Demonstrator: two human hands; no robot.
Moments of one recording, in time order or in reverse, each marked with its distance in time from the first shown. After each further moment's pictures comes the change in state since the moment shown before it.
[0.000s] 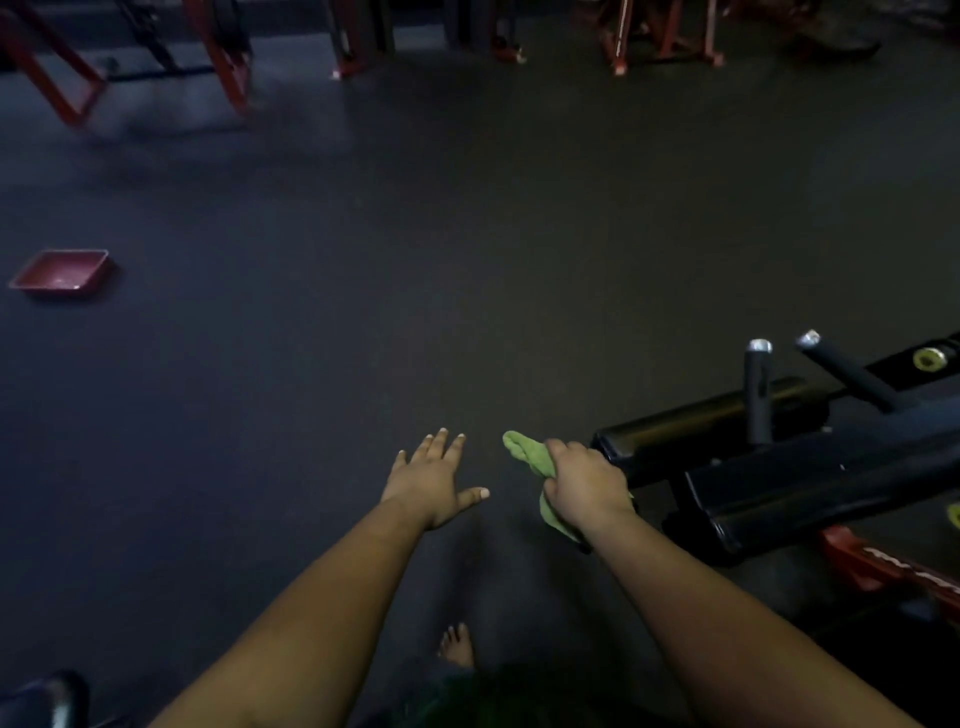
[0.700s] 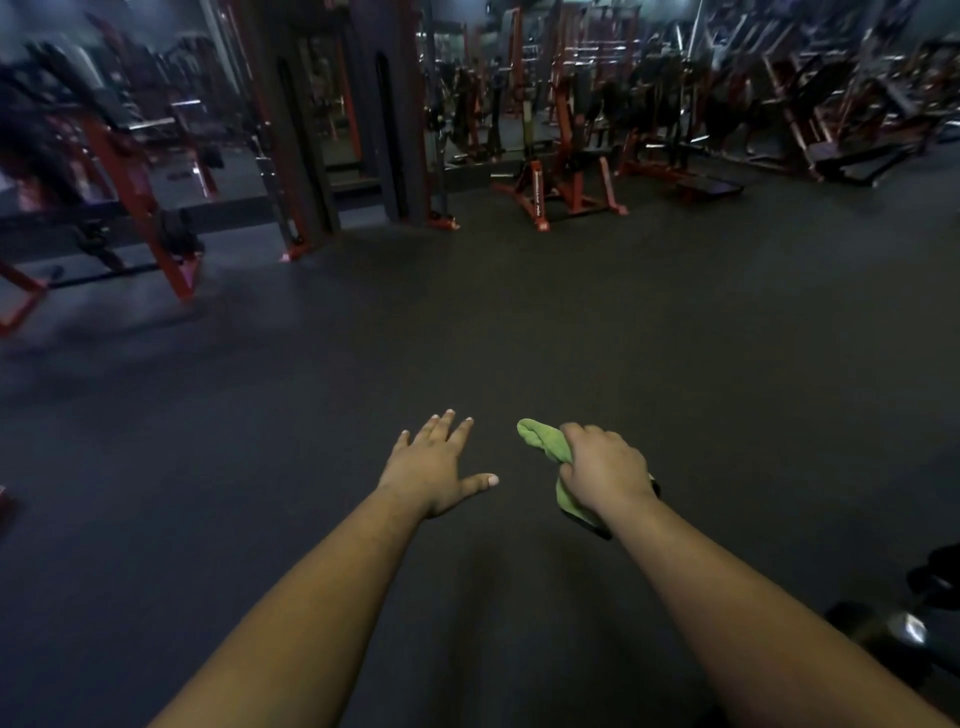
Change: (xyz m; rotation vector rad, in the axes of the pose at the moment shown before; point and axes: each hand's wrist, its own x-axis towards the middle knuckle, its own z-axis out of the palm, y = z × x) left_hand 0.321 0.032 -0.351 0.163 0.306 0.218; right_hand 0.359 0.049 -0.251 0.002 0.350 0.149
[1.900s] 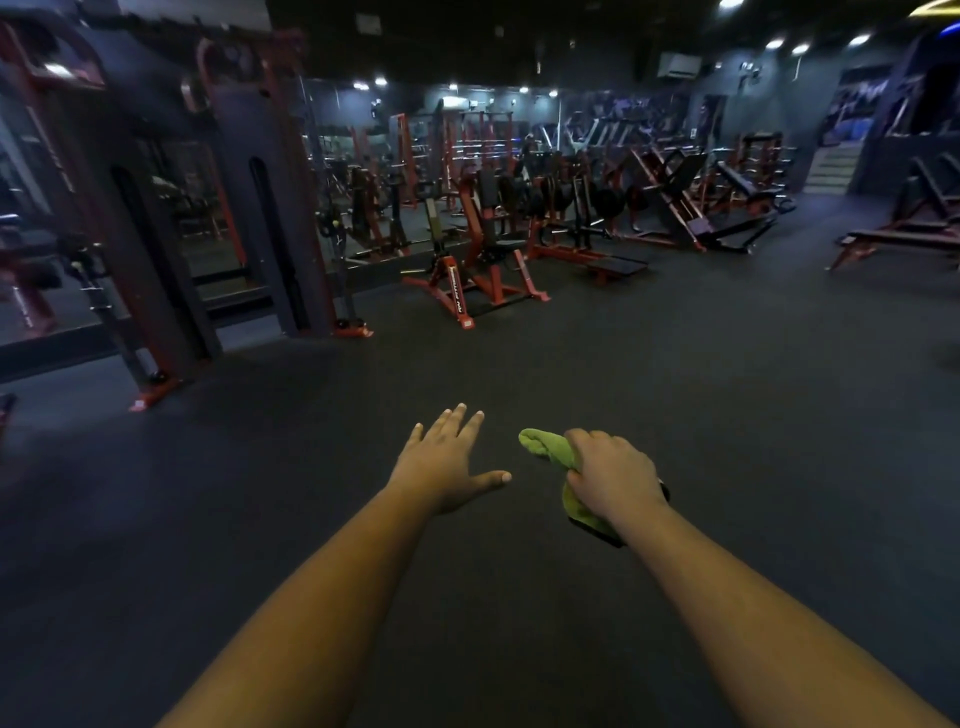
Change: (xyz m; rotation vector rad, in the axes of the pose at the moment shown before) left_hand 0.777 -0.098 -0.205 0.025 0.140 0.291; right_hand 0.736 0.068 -0.041 -0.033 0.177 0.182
